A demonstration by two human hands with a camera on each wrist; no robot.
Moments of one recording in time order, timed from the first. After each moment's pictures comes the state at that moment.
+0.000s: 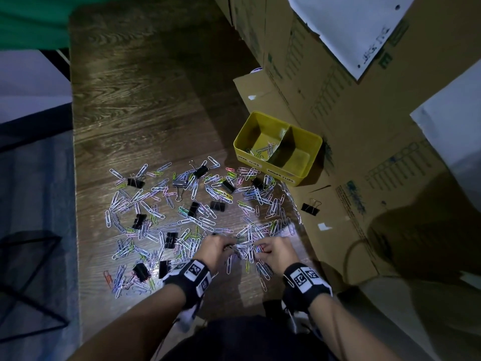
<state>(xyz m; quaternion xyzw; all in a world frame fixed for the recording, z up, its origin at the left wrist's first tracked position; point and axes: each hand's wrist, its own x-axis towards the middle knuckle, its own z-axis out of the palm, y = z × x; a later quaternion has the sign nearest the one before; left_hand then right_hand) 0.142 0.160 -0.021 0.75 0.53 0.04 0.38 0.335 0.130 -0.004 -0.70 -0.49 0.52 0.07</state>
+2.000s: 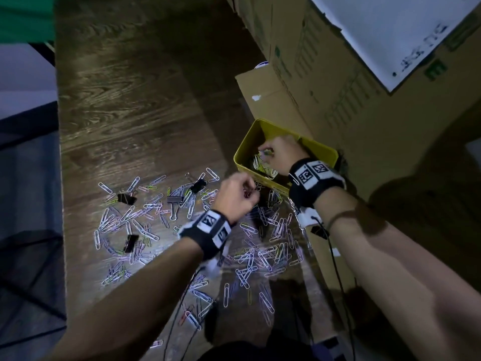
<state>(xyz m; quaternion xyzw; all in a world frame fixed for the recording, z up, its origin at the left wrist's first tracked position) 0.213 0.314 0.025 0.70 0.57 0.16 0.40 0.370 0.379 0.061 -0.66 -0.68 0.30 0.08</state>
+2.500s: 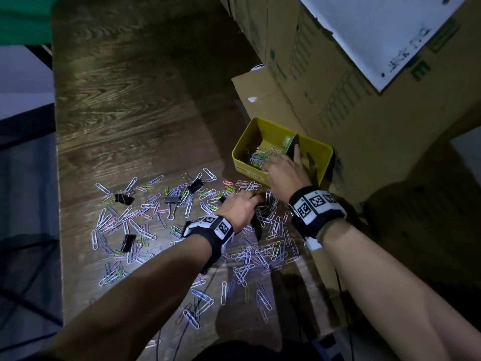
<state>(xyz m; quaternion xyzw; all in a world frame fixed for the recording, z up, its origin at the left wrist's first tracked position) 0.217 0.301 -0.009 0.88 0.42 -0.07 0.22 0.371 0.328 0.047 -0.62 -0.78 0.10 -0.05</state>
